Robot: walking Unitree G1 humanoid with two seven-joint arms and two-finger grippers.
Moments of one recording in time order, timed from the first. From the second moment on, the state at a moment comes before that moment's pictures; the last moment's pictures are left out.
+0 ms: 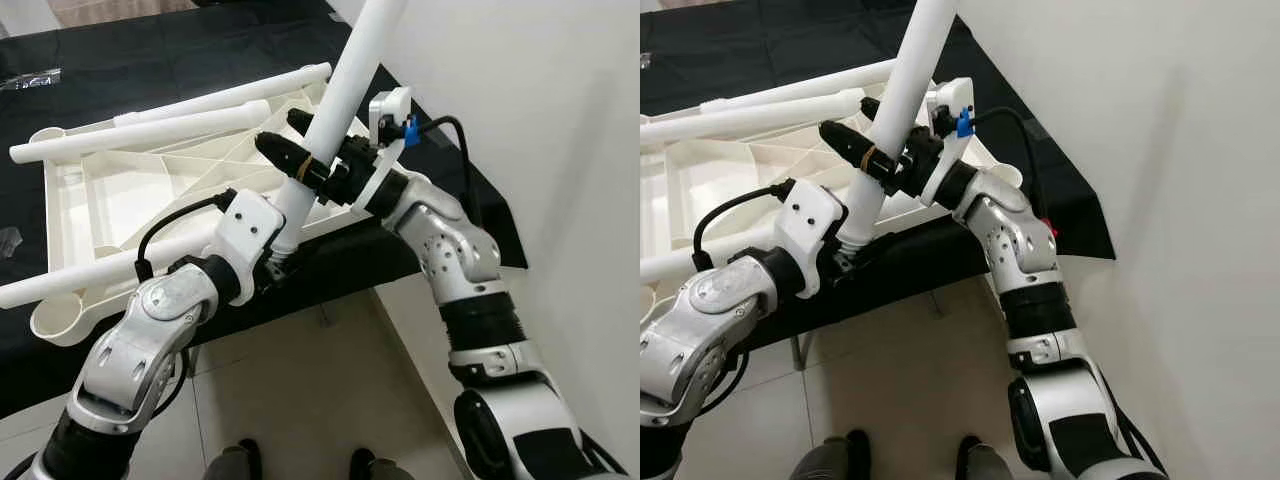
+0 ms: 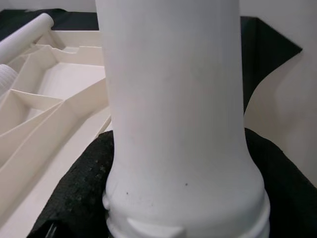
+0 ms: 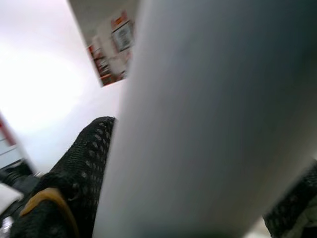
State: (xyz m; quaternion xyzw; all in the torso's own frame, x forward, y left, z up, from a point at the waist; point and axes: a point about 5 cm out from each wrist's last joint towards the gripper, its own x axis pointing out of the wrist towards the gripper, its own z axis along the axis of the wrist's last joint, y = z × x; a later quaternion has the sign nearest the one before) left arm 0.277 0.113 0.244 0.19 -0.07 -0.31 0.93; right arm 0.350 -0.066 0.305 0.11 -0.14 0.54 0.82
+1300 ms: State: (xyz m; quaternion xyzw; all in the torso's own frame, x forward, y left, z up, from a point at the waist) left arm 0.272 0.111 0.238 0.20 -0.08 -0.32 0.92; right arm 0.346 -0.070 0.323 0.17 -0.10 0.60 0.78
